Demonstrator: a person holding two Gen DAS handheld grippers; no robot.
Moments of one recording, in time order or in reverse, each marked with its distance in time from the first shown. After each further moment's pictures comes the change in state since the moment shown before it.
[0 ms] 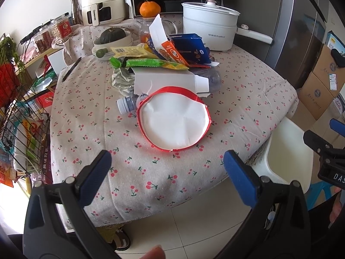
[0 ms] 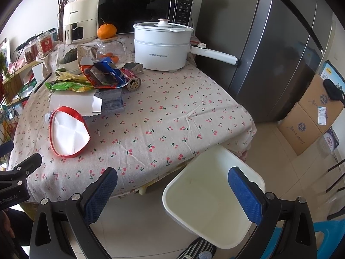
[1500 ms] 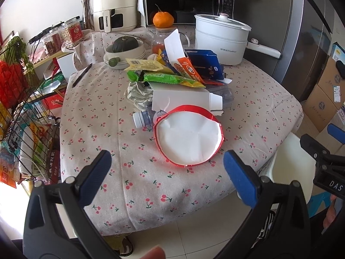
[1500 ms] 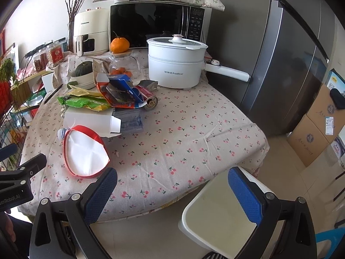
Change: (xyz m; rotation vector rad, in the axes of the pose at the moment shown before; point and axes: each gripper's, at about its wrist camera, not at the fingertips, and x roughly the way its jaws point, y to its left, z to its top) left arm -0.008 0.020 0.014 -0.042 -0.059 0.027; right arm -0.001 0.022 0.018 -0.001 -0.091 0.046
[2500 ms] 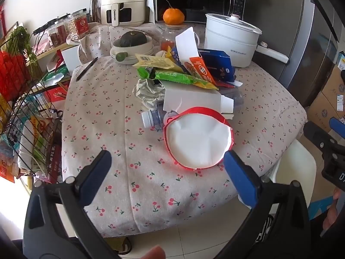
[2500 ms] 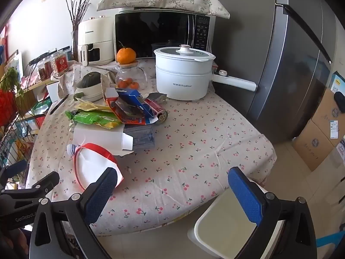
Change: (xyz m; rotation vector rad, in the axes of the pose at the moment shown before) left arm 0.009 0.018 0.005 -0.053 0.010 0.009; right arm 0.000 0.023 0.025 -0.003 -0.041 0.047
